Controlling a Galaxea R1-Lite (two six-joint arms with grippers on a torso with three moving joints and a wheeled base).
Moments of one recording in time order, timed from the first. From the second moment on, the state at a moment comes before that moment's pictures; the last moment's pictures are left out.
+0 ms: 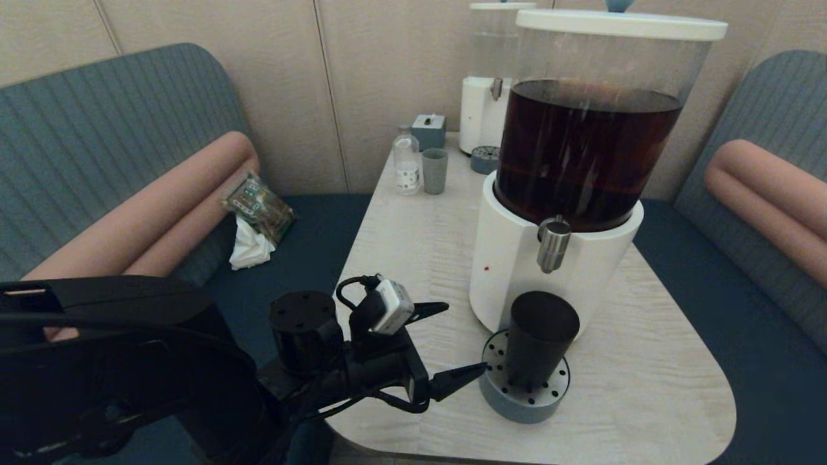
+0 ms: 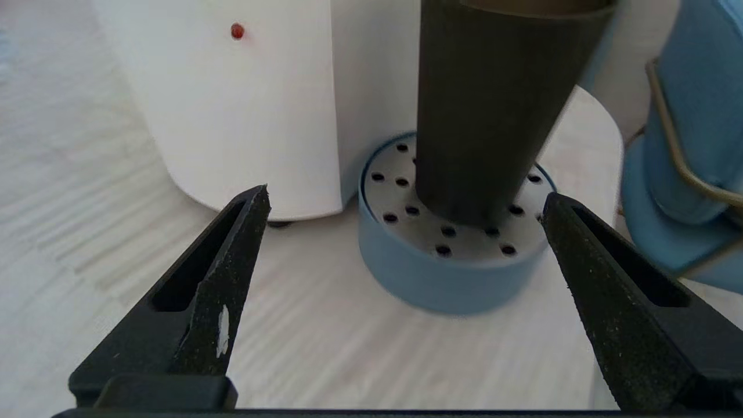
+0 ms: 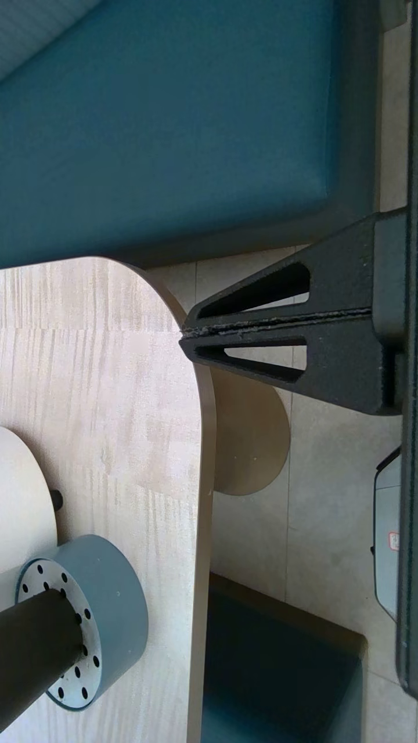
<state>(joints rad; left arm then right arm) -0.60 2.13 -0.60 -1.52 -0.54 0.11 0.00 0.00 -0.09 0.21 -0.03 0.07</state>
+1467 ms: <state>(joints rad) -0.69 2.27 -0.78 -1.52 -0.40 0.13 0.00 0.00 -0.09 0.21 -0.03 0.07</state>
